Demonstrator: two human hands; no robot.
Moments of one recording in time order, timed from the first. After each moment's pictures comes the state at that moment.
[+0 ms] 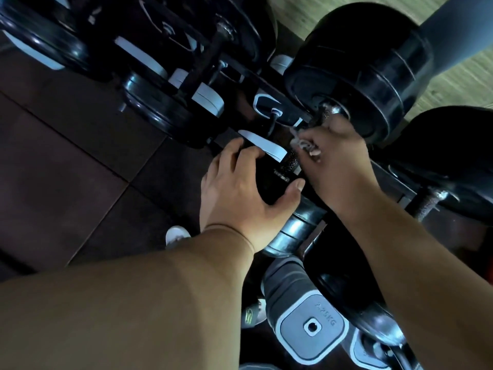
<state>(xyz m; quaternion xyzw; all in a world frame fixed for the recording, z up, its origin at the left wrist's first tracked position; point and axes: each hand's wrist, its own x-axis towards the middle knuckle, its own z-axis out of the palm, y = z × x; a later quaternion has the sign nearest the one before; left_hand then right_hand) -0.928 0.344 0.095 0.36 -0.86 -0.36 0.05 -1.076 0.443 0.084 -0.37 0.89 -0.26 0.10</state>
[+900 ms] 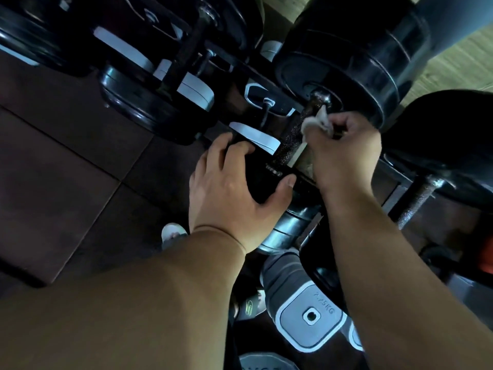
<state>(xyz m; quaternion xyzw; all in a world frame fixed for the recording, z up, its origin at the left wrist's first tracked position) -0.927 0.343 0.091 0.35 -0.86 -0.35 0.06 -1.069 0.429 0.095 0.03 0.91 -0.41 0.10</state>
